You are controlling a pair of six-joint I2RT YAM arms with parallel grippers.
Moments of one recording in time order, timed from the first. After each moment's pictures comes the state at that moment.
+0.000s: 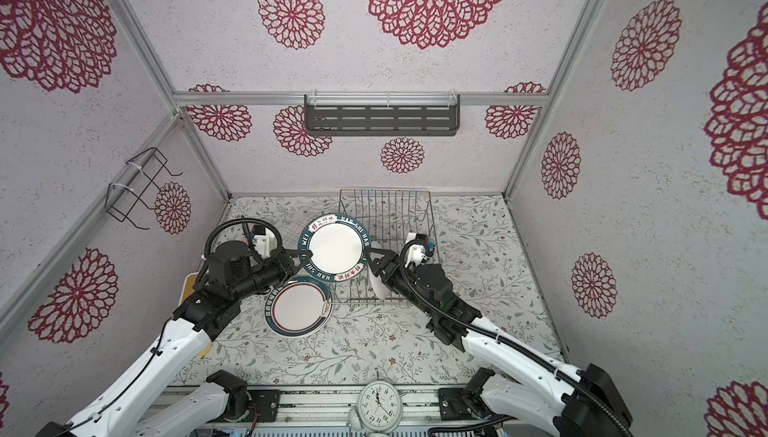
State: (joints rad) left arm -0.37 0.92 0.79 -0.20 0.37 -1.00; right arm 0.80 1.01 0.64 0.31 -0.01 1.24
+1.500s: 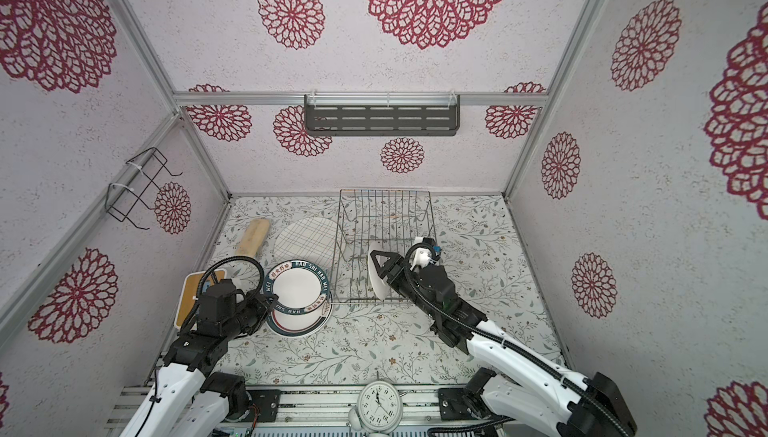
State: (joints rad) left arm -0.16 0.60 0.44 -0.50 0.19 -1.08; right arm 0.78 0.97 0.62 0.21 0.03 1.22
